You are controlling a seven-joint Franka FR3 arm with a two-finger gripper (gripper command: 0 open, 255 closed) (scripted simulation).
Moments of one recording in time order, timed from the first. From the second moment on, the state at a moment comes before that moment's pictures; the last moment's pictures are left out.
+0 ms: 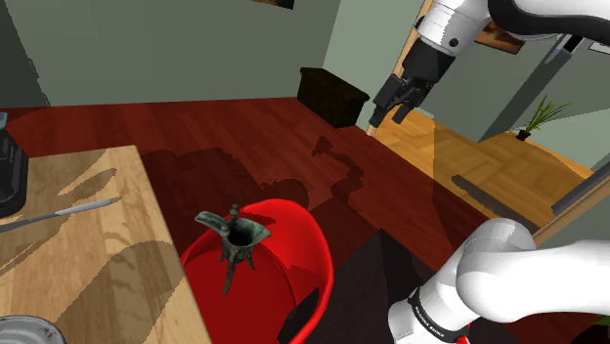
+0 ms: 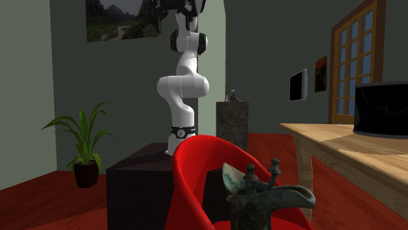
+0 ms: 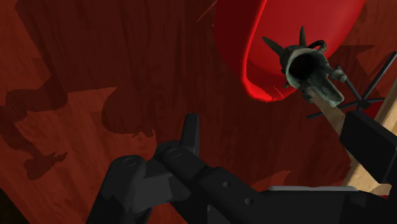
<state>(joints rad) 0.00 -0.82 0.04 -2.30 0.05 1.62 0.13</state>
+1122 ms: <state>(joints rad) 0.00 -0.76 0.35 -2.66 0.22 2.08 0.55</state>
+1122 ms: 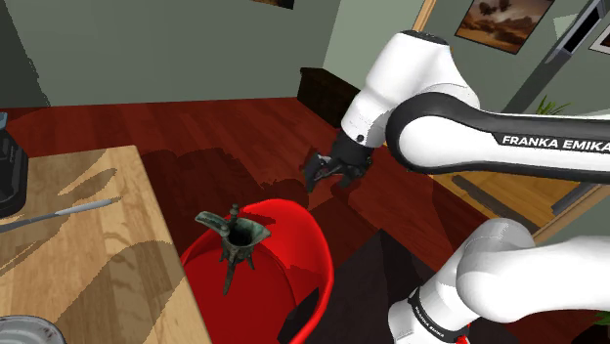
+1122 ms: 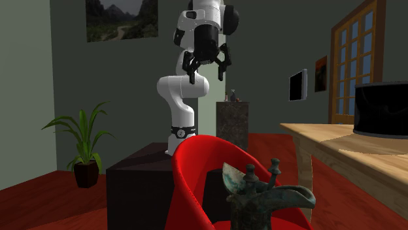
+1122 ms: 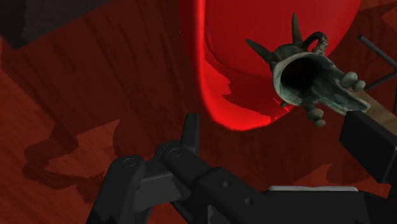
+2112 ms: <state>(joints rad) -0.29 -0.17 0.87 -2.62 0.01 2.64 1.20</state>
